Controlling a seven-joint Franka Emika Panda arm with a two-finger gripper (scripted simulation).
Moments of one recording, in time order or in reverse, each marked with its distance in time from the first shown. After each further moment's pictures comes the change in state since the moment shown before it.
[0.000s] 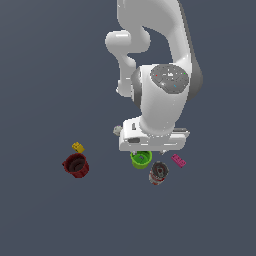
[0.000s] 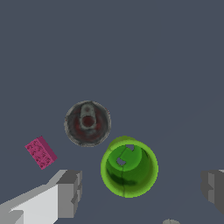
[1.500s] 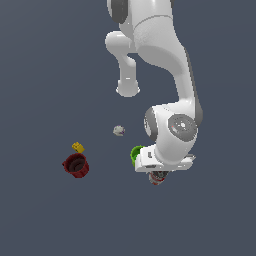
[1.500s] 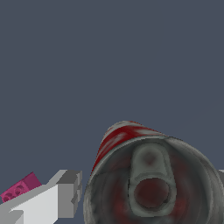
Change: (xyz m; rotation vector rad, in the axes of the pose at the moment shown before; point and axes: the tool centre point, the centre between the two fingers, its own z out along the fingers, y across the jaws) arm 0.028 -0.055 0.109 0.008 0.005 -0.018
